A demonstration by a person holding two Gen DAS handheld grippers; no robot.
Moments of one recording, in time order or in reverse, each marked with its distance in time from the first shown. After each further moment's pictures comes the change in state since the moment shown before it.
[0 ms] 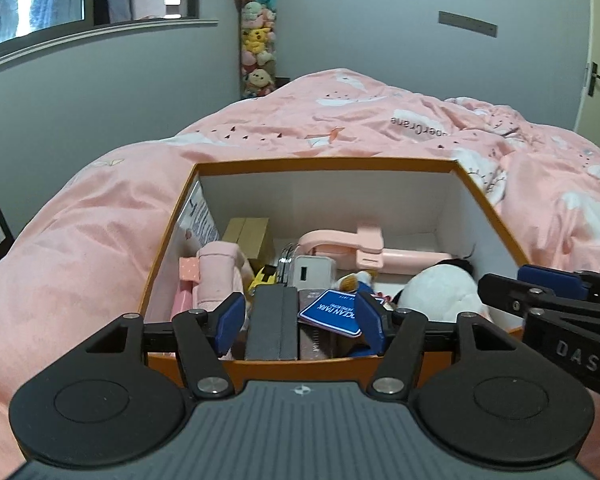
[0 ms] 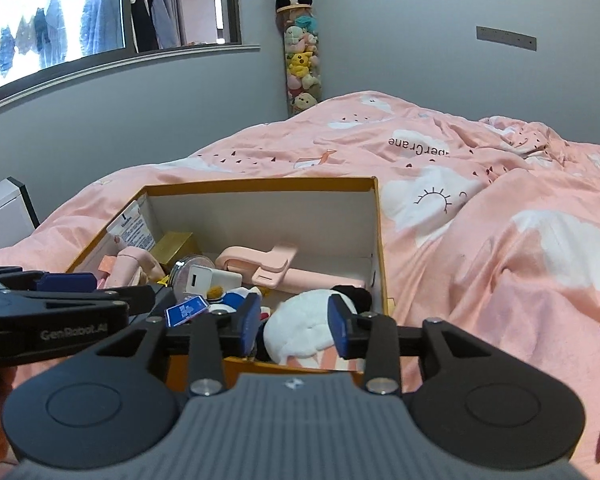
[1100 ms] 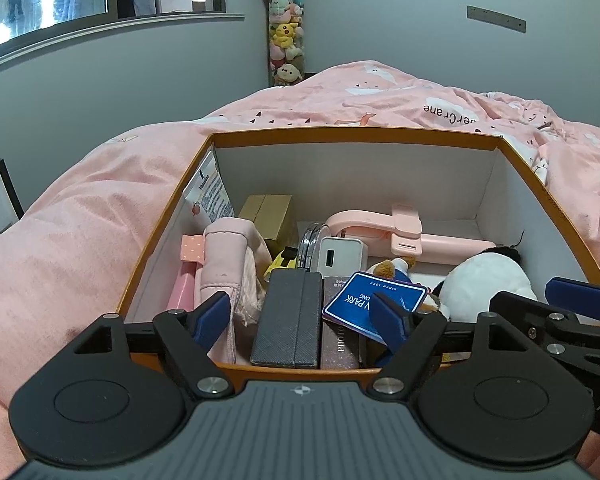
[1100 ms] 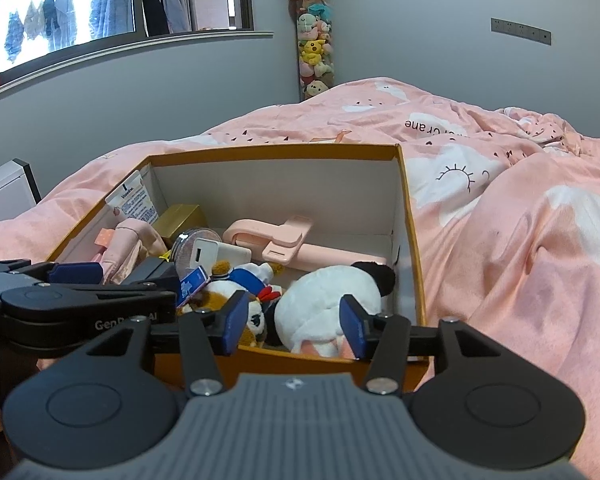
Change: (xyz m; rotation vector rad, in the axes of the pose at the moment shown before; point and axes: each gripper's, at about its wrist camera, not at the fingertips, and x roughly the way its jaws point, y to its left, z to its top) left arm 0.036 -0.001 -0.016 -0.022 0.002 0.087; right arm 0.026 0.008 -0.018 -0.020 0.034 0.025
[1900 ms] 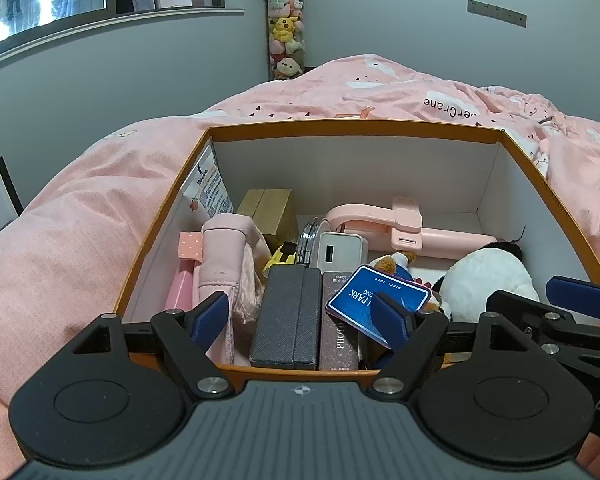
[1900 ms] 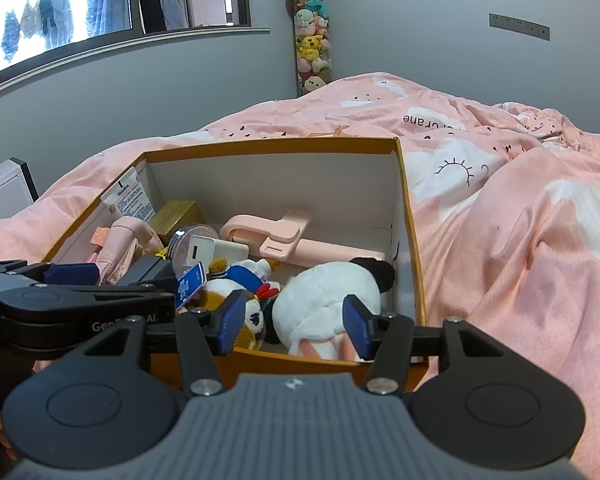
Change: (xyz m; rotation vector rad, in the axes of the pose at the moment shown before) left arm 0.002 -0.002 -0.002 0.005 0.016 0.002; right arm 0.004 -0.001 -0.001 0.008 0.010 -0.005
